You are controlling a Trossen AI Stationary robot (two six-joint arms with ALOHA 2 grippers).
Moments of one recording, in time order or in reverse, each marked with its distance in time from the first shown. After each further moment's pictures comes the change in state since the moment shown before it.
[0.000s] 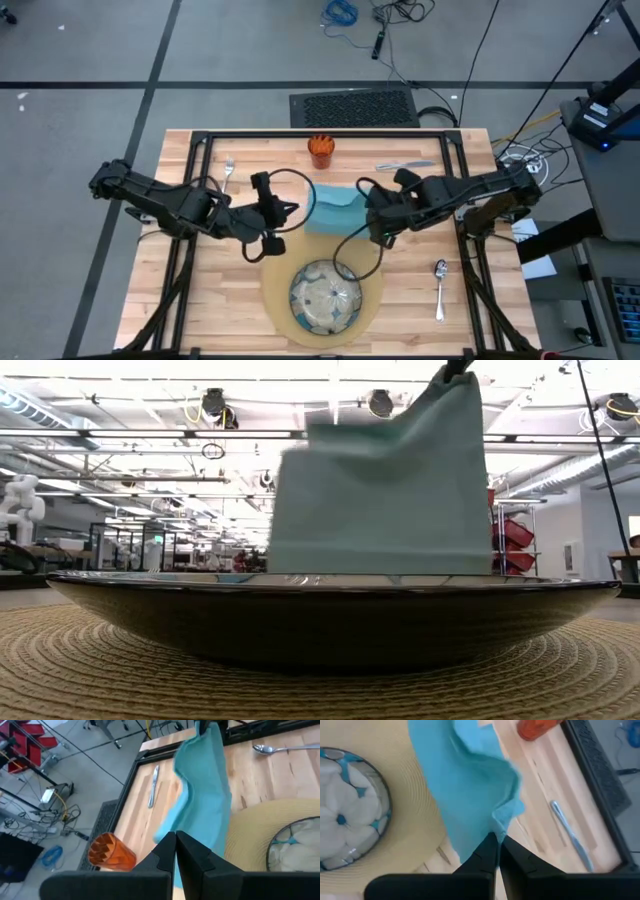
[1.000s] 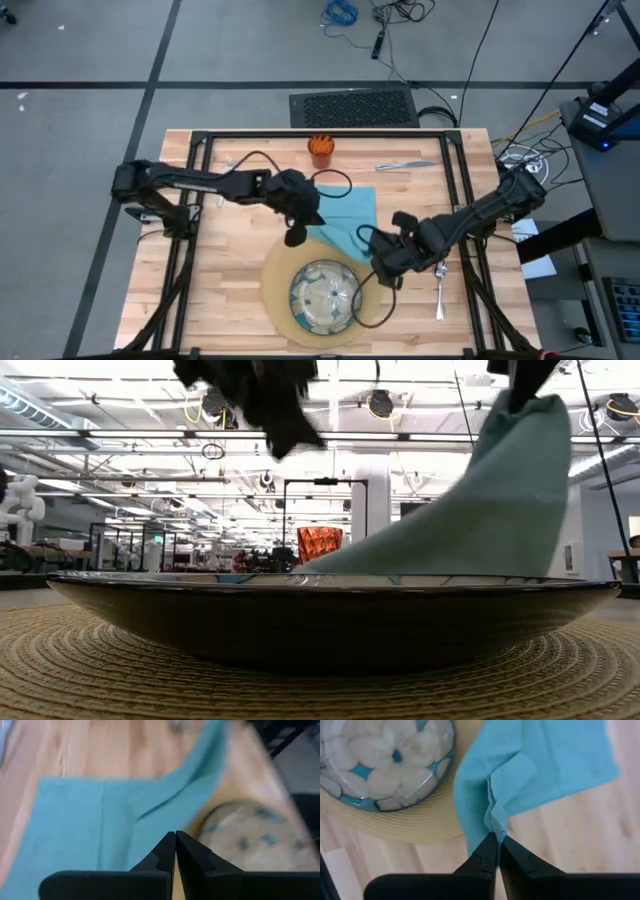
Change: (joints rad) left arm 0.416 0.194 -0.288 0.457 0.960 -0.011; right arm 0.199 -0.006 -0.296 0.248 -0.187 0.125
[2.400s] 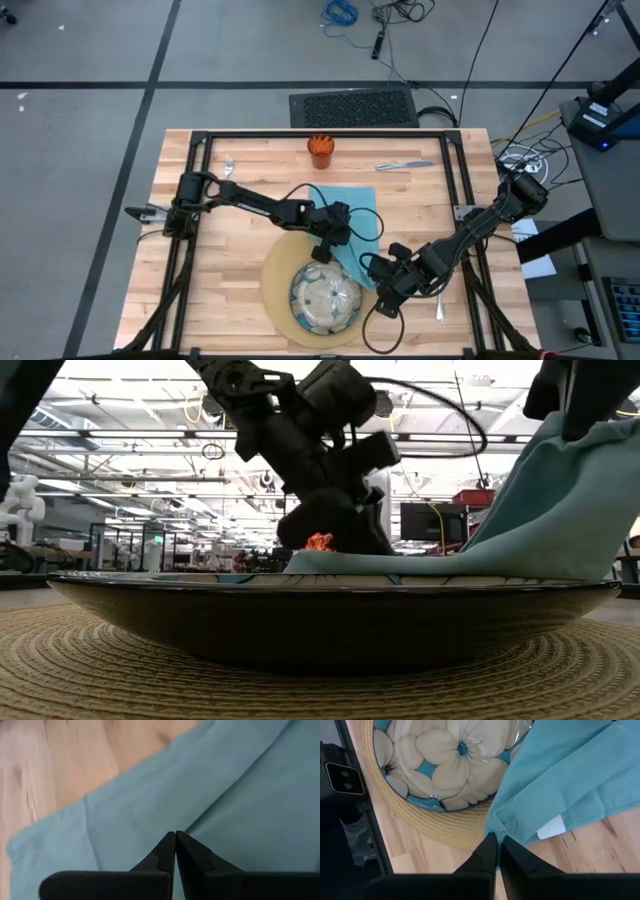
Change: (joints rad) left arm -0.105 0.486 0.181 0.213 -0.233 0.487; right arm 0.126 0.000 -0.253 0.452 -0.073 0.192
